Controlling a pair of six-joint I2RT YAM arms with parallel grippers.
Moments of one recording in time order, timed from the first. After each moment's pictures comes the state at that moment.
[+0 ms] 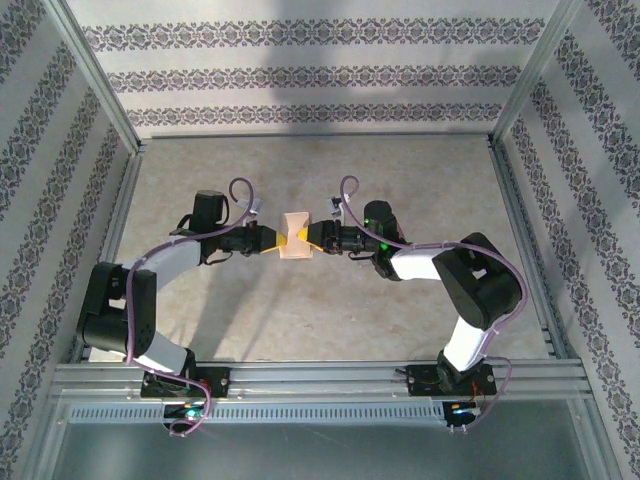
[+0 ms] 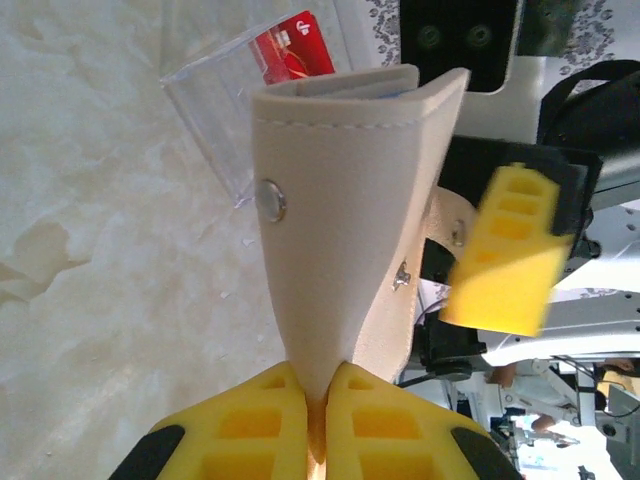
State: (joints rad) left arm -0.16 1.52 0.79 -0.03 1.13 -0.49; right arm 0.54 1.74 0.74 0.83 -0.88 1.09
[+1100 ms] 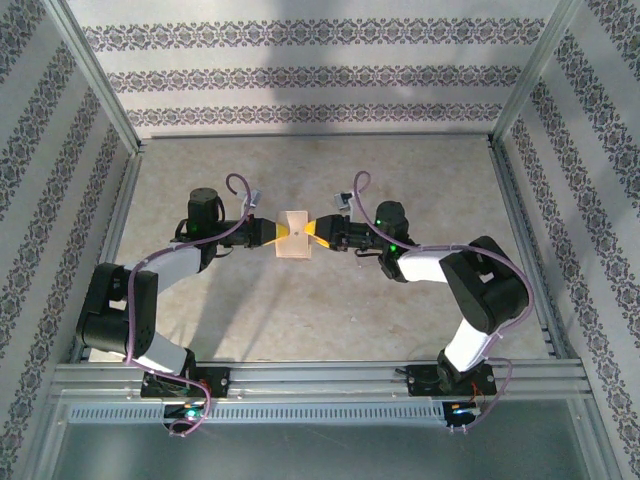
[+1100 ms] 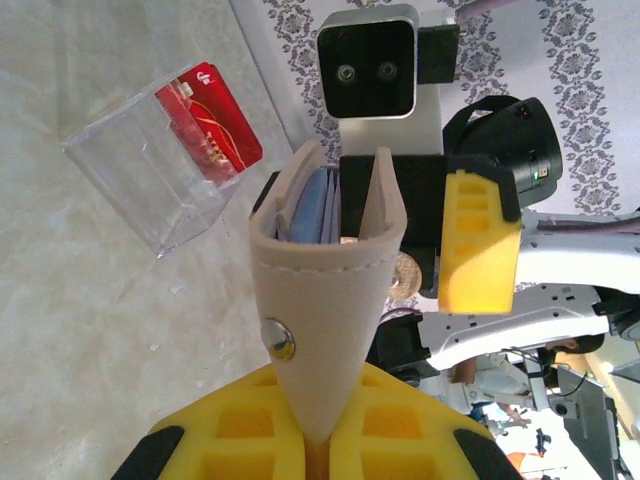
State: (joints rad) left arm -0.15 1.52 0.72 0.39 1.23 -0.73; right arm 0.48 1.70 0.68 1.01 -0.94 1.22
